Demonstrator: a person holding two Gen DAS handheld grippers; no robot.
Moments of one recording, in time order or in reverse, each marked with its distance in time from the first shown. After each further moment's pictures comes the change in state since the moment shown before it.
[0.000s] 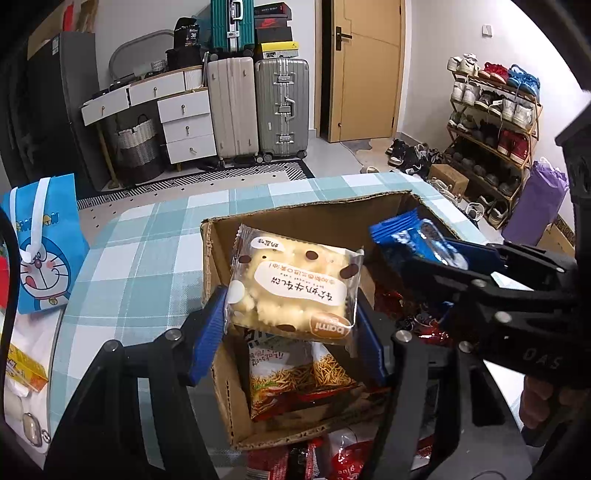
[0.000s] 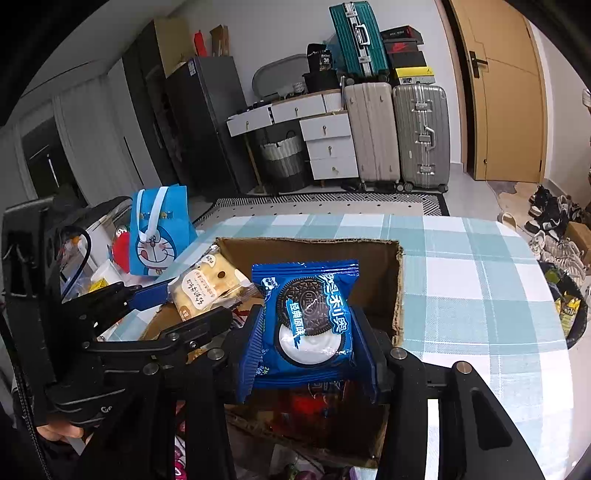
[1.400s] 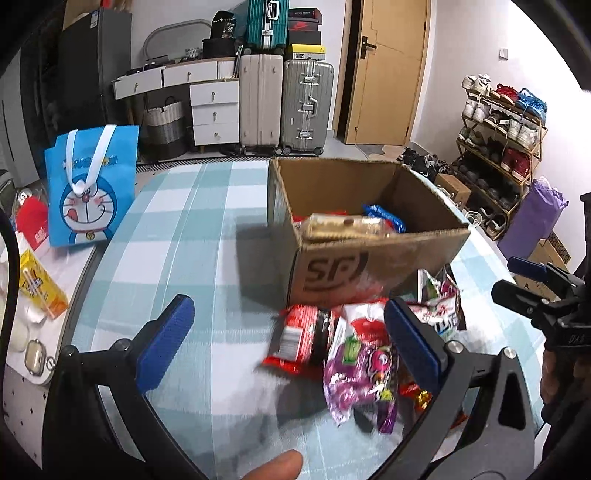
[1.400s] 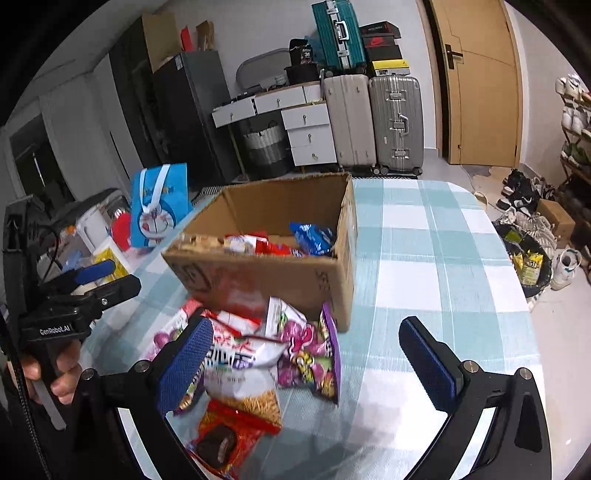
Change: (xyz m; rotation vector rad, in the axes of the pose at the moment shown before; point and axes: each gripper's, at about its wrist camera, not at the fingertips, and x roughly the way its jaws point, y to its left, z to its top) left arm -0.127 0.037 -0.098 -0.118 0.001 0.012; right arm -0.111 0.001 -0.091 0.020 0.028 -0.092
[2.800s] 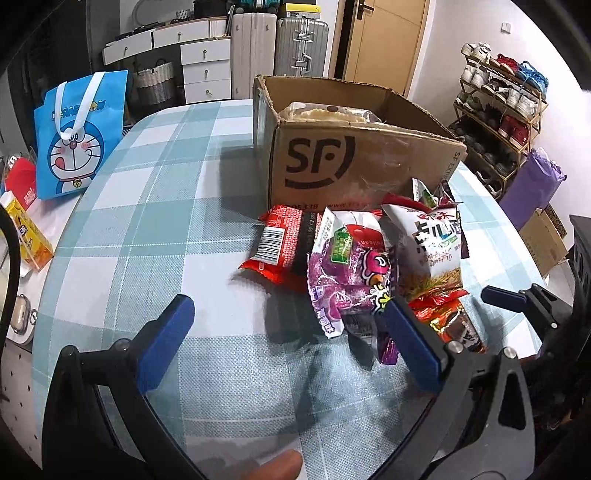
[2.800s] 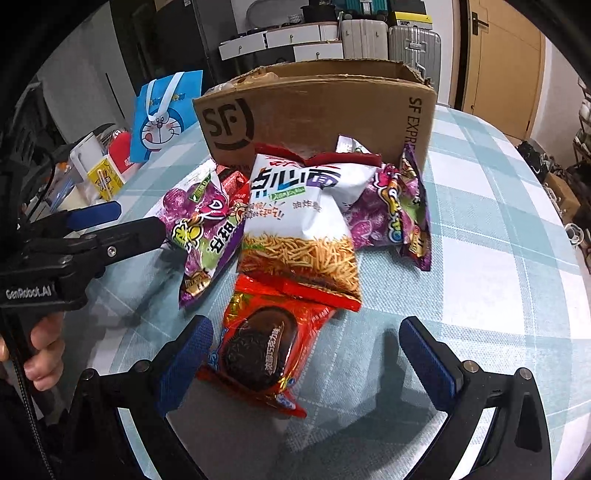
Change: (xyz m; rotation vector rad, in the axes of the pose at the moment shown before) left arm 0.020 -0.017 -0.062 0.005 0.163 -0.025; right arm 0.040 0.061 -0.094 -0.061 0.243 -0.030
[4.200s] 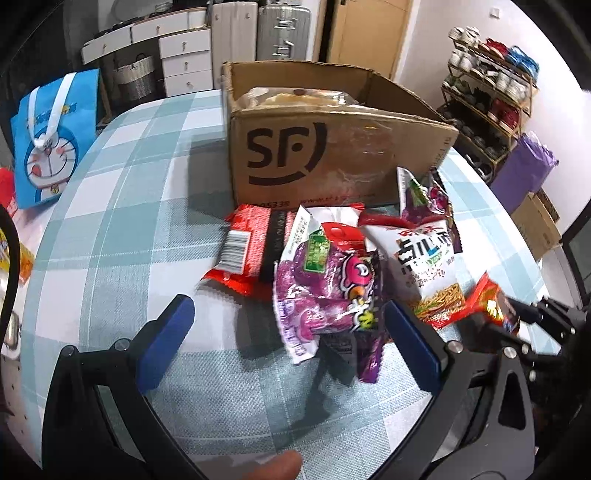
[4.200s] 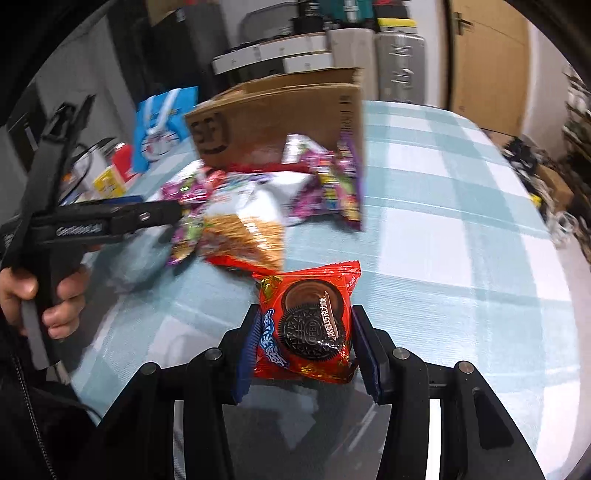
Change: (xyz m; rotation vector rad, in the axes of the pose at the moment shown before) left arm 0.024 -0.019 0.013 0.067 0.046 -0.050; right arm -0.039 -0.043 -0.036 0.057 -0.058 -0.017
